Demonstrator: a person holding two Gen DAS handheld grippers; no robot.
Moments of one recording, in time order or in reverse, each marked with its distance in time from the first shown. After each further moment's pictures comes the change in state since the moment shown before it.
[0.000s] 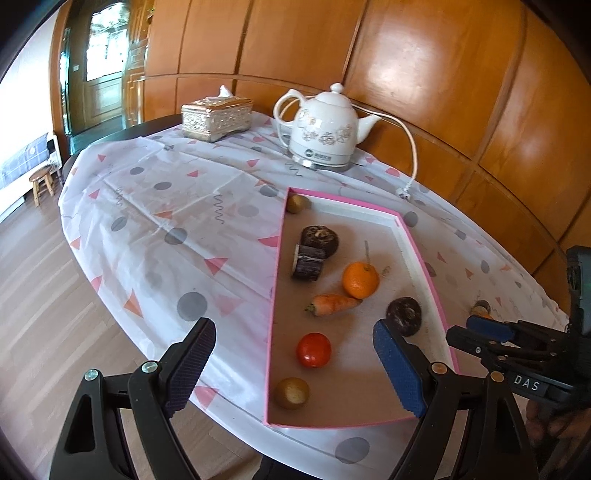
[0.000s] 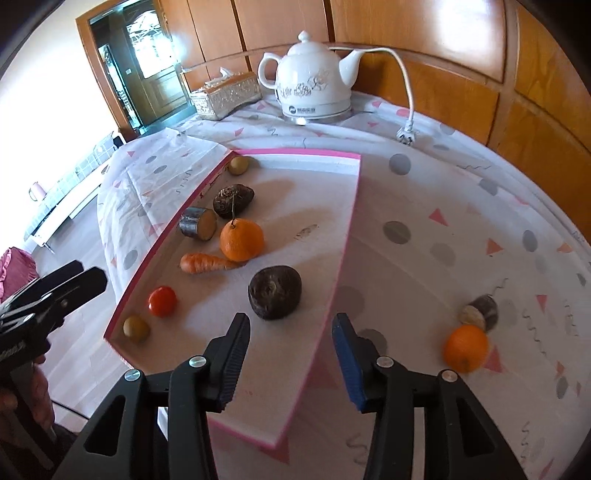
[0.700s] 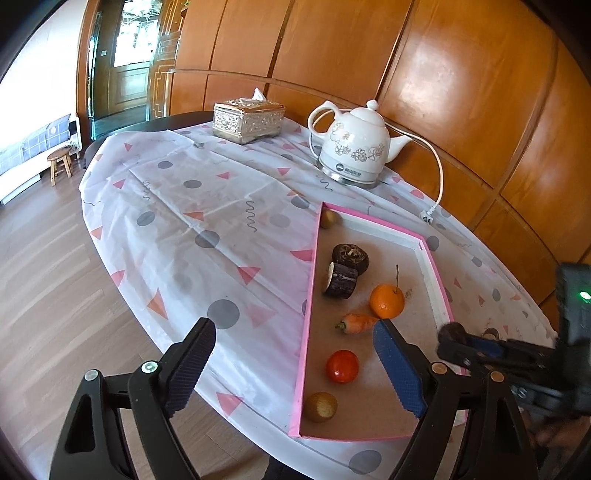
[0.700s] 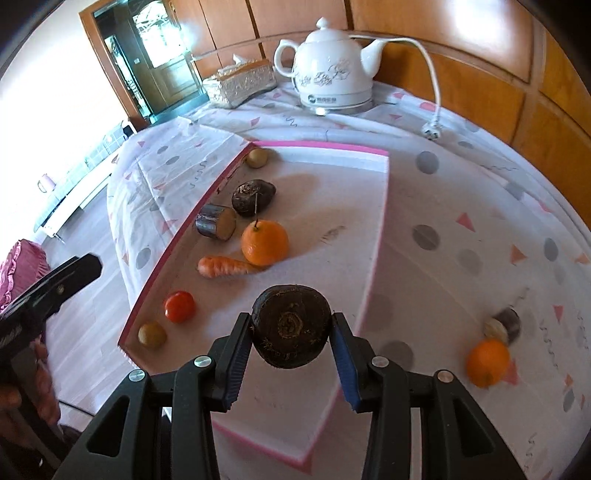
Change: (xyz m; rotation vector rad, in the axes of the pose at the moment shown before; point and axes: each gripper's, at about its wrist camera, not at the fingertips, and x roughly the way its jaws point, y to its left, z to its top) left arm -0.002 0.030 0.008 -0.105 -0.023 0.044; right arm 0.025 0.015 0.021 -0.014 0.071 0.050
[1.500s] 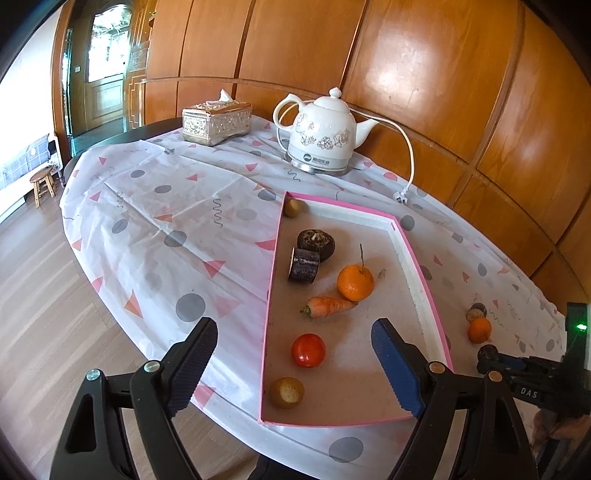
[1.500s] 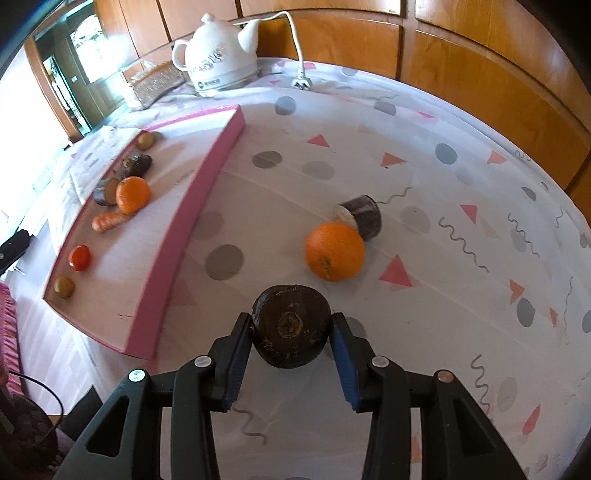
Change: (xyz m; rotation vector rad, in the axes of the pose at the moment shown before) left arm -0.005 -0.029 -0.010 0.088 0.005 -0.044; right arm -0.037 -0.100 -0.078 0.169 0.017 -0.164
